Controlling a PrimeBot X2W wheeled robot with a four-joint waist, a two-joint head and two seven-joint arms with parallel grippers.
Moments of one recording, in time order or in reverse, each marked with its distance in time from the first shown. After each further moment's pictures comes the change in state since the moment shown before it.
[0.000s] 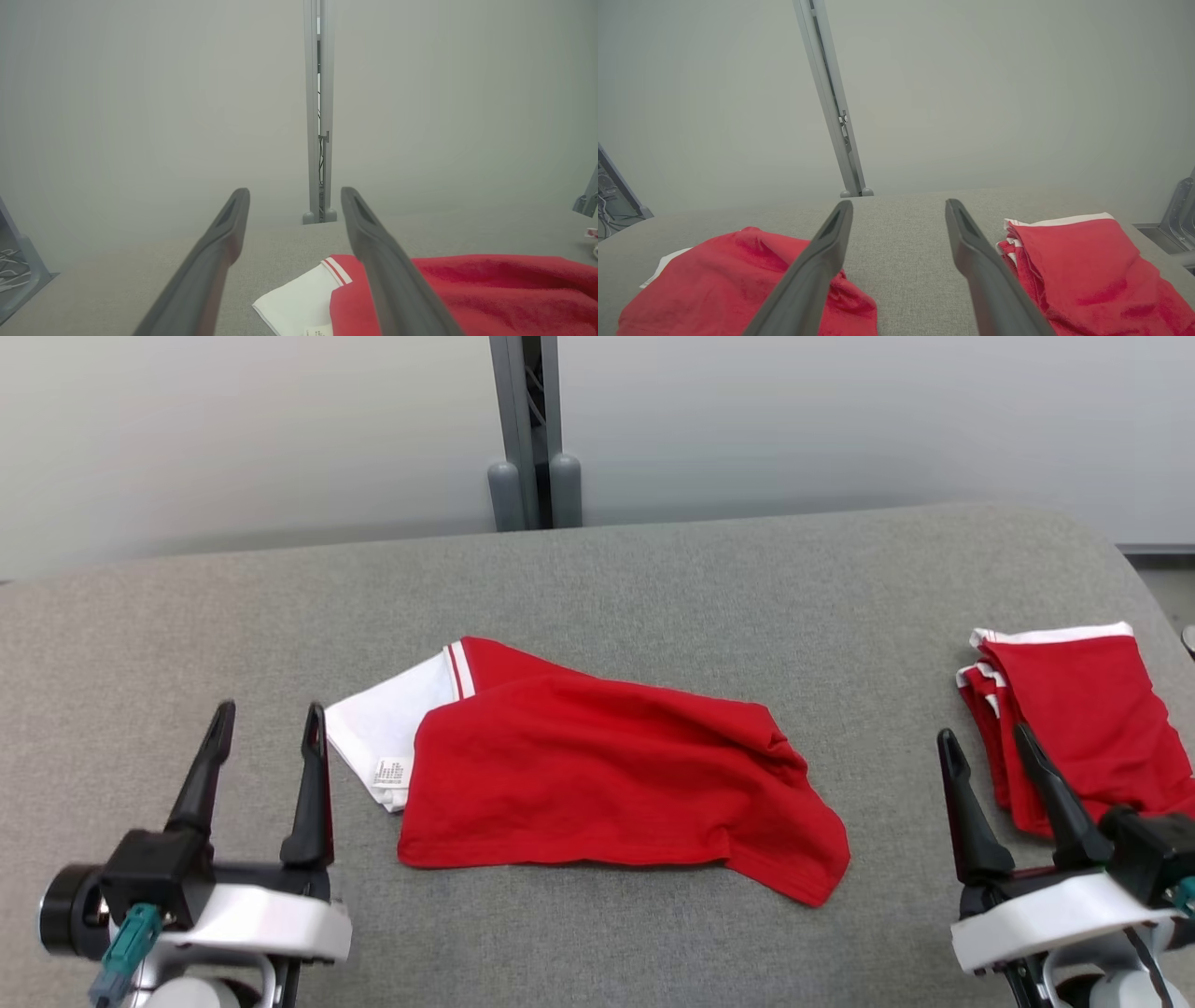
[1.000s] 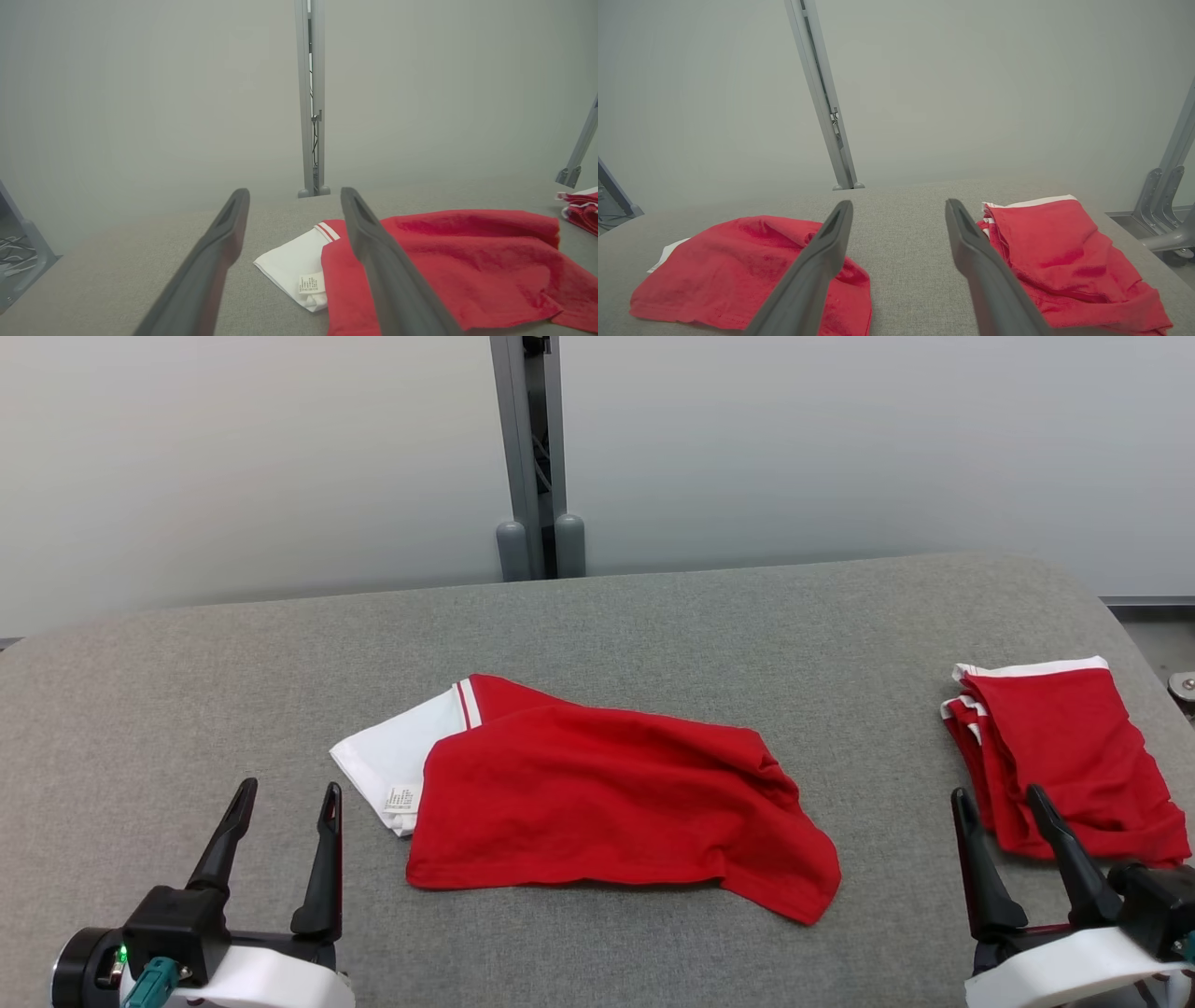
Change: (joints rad) left arm 0.121 0.040 -0.026 -0.027 -0.021 0.001 0.040; right arm 0.120 0.021 -0.044 -0.056 -0.025 0.000 0.043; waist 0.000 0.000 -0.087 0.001
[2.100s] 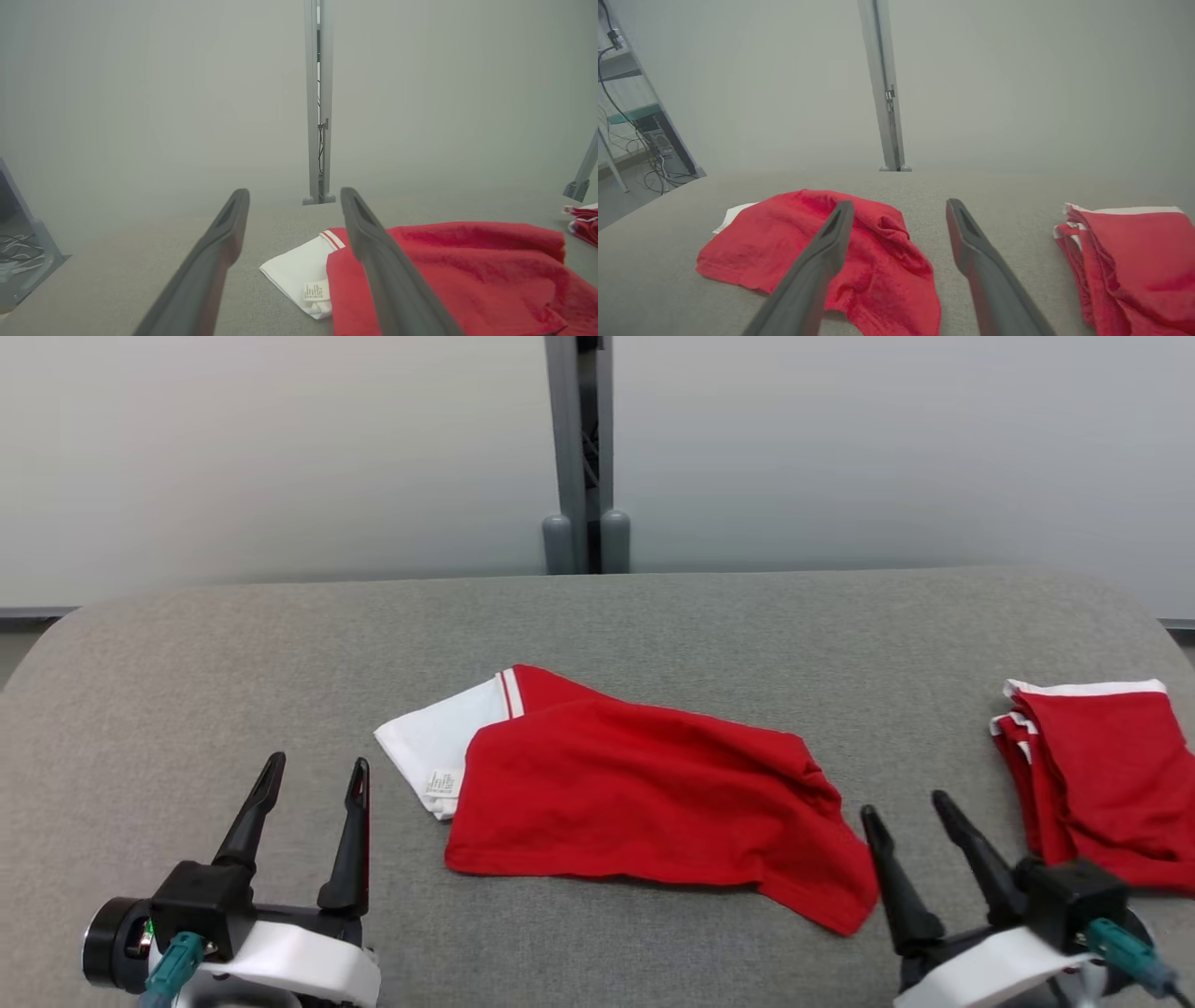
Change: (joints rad) left arm -0.056 -0.019 -0.042 0.022 -0.006 0.000 -0.010; right arm -0.017 -0.016 0.130 0.016 -0.010 0.000 0.023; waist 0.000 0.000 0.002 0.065
